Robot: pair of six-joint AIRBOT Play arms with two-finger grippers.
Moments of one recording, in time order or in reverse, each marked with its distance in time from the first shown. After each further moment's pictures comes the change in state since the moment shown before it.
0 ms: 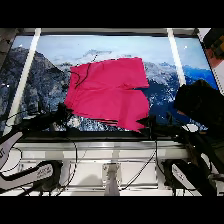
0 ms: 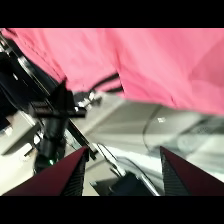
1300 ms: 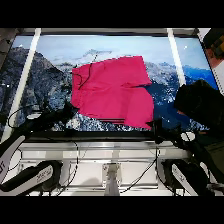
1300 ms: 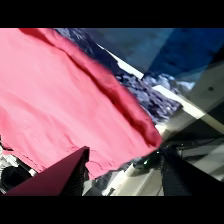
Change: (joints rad) left arm -0.162 0.134 0.000 -0.045 -0.003 0.029; right arm 0.000 0.061 -0.131 -0.206 -0.391 0.364
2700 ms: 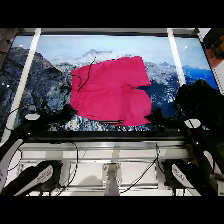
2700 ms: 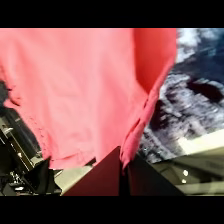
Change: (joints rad) left arm 0.000 0.143 0.000 0.373 0.000 -0.301; right arm 0.000 -0.005 0.235 -0.039 0.164 -0.230
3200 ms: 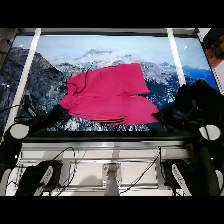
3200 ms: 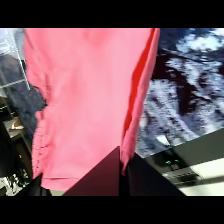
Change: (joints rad) left arm -0.075 0.468 0.000 0.373 -0.064 -0.480; right arm 0.000 0.281 0.139 -0.253 0.173 0.320
